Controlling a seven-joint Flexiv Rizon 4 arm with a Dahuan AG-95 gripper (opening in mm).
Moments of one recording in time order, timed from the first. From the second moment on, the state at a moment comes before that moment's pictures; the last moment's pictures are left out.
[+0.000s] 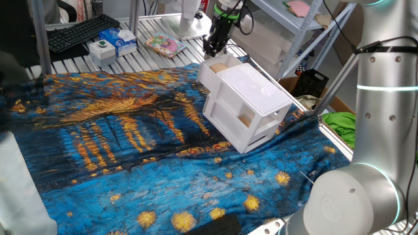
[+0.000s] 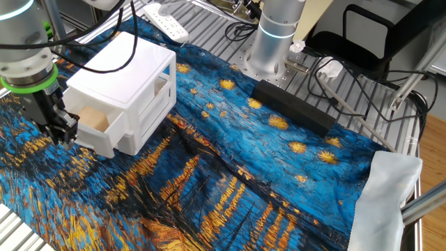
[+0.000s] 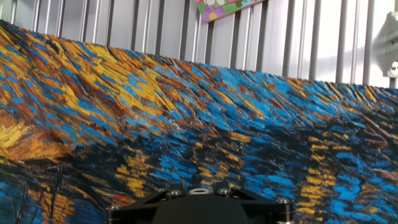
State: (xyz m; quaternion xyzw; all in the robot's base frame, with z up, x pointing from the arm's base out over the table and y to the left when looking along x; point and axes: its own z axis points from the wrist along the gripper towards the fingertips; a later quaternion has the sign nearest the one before) arm 0.706 -0.217 0.155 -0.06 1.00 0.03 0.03
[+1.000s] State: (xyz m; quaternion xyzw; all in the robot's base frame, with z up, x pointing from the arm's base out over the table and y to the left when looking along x) arm 0.696 -0.219 0.153 -0.06 1.00 0.03 0.03
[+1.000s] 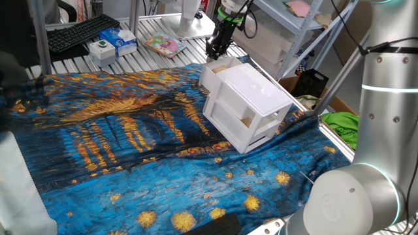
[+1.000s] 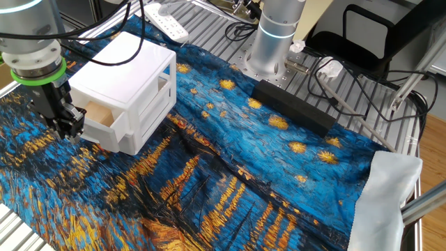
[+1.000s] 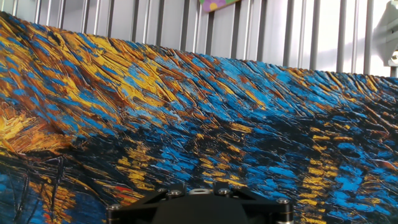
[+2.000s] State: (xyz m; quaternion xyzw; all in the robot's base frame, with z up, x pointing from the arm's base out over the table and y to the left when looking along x) arm 0.702 -0.212 0.153 -0.05 1.00 0.03 0.02
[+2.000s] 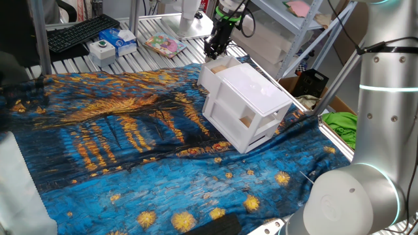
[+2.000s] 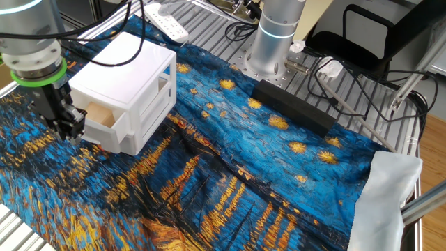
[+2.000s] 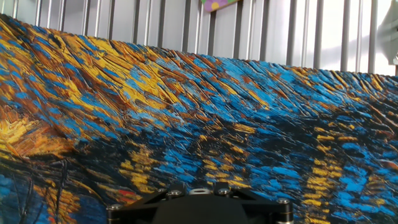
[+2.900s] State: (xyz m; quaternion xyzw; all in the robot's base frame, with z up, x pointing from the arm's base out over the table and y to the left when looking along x) arm 0.721 -0.204 0.152 -0.04 1.00 0.02 -0.01
